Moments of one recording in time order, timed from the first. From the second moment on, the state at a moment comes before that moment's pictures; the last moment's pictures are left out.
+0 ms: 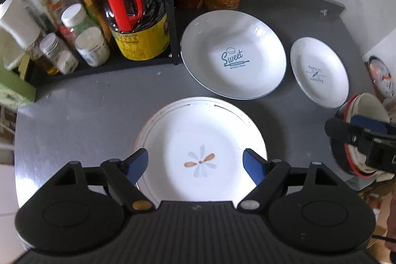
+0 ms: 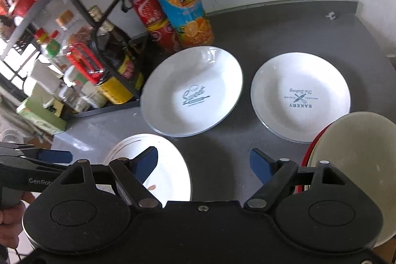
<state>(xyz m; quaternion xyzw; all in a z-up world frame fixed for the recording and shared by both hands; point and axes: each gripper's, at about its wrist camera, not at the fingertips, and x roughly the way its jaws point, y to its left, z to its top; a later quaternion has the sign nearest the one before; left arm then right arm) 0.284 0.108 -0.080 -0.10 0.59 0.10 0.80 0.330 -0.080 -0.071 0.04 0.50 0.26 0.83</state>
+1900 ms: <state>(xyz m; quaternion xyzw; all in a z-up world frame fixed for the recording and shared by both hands) 0.379 0.156 -0.204 -0.16 0.49 0.07 0.85 0.389 -0.038 -0.176 0.21 0.50 0.15 0.83</state>
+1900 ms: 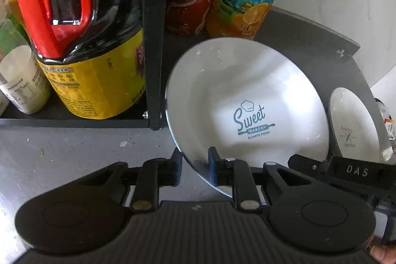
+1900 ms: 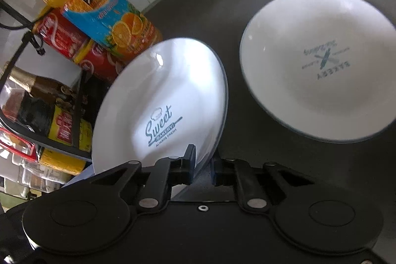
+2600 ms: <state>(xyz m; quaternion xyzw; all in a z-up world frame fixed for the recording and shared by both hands) 0.367 0.162 -0.182 -0.21 0.49 0.05 0.85 0.358 -0.042 -0.146 0.19 0.47 0.16 0.85</state>
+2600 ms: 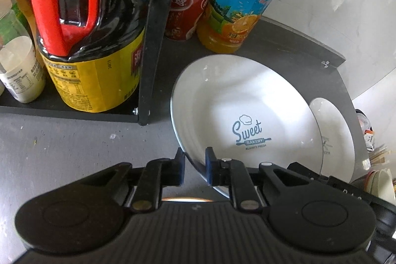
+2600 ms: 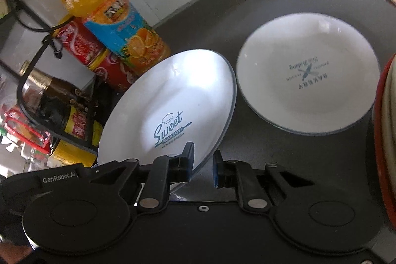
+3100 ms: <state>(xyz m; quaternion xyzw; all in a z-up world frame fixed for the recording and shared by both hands) 0.326 0.154 -0.146 -0.23 0.46 0.08 0.86 0.313 -0.062 -0.118 0.17 0.45 0.21 0.85</state>
